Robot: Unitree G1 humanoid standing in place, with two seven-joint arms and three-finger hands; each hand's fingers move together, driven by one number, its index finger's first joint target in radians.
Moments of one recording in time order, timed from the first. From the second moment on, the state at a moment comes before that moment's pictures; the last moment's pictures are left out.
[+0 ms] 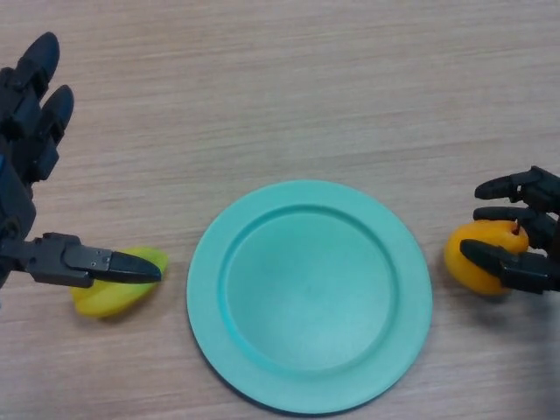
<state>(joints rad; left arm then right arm) -0.05 0.32 0.26 -0.50 -0.23 0.31 -0.19 -0.23 -0.31 -0.11 0.35 0.15 -0.03 0.15</state>
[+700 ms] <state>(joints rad) -0.05 0.32 0.26 -0.49 -0.23 0.31 -0.19 -0.17 -0.18 0.12 -0.11 0.04 0.20 0.08</state>
